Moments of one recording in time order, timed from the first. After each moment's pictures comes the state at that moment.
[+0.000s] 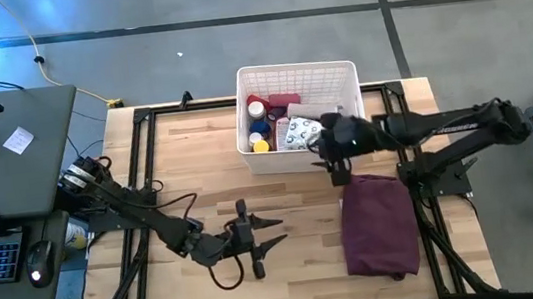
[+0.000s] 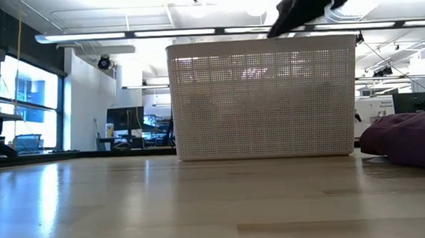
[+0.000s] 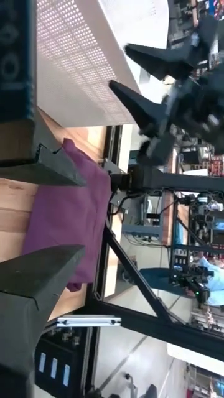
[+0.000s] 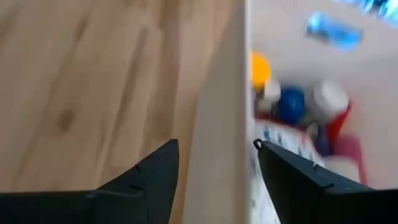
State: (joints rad) left arm -0.58 1.60 1.04 0.47 -0.80 -0.13; right arm -0.04 1.19 1.00 -0.49 0.14 -0.26
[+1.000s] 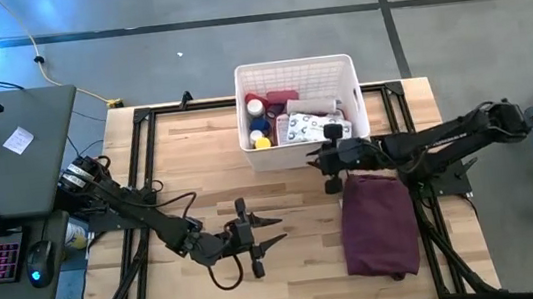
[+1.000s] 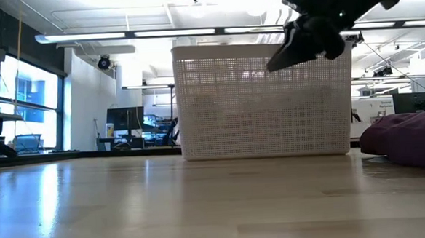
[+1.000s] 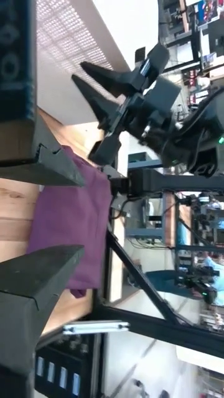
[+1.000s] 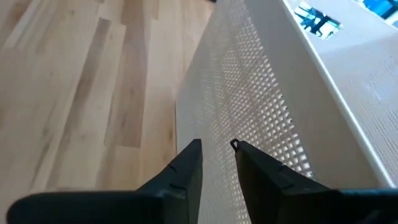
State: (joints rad) left arm -0.58 1.59 1.04 0.45 -0.80 -0.07; right arm 0.00 1.19 0.67 -0.02 0.34 -0.29
